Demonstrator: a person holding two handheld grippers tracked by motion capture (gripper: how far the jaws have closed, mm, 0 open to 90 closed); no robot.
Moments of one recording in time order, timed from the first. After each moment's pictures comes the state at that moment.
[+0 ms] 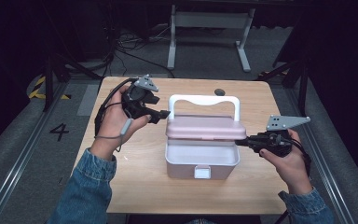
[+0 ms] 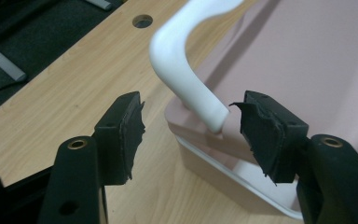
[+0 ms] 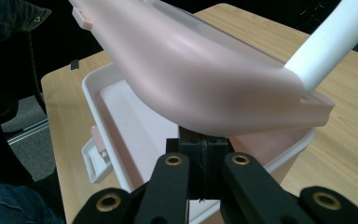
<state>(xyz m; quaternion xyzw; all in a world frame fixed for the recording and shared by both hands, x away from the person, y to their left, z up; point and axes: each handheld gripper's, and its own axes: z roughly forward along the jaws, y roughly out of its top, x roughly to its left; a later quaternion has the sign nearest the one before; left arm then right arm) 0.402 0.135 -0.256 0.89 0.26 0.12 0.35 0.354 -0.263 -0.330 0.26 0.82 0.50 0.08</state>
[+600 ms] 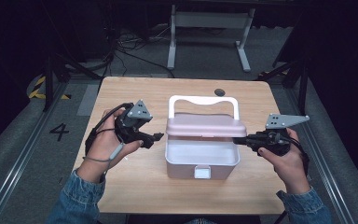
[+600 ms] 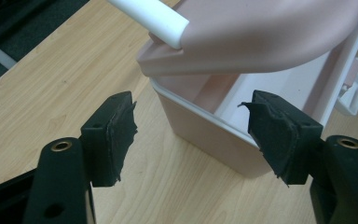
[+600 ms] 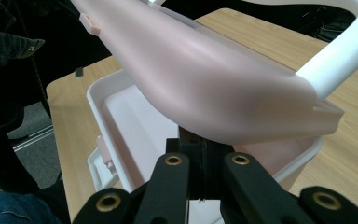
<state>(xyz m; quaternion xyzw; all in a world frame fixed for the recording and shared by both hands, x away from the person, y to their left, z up) 0.365 0.143 -0.298 0.89 0.25 0.15 0.35 0.354 -0.259 -0.328 0.27 0.82 0.51 0.07</state>
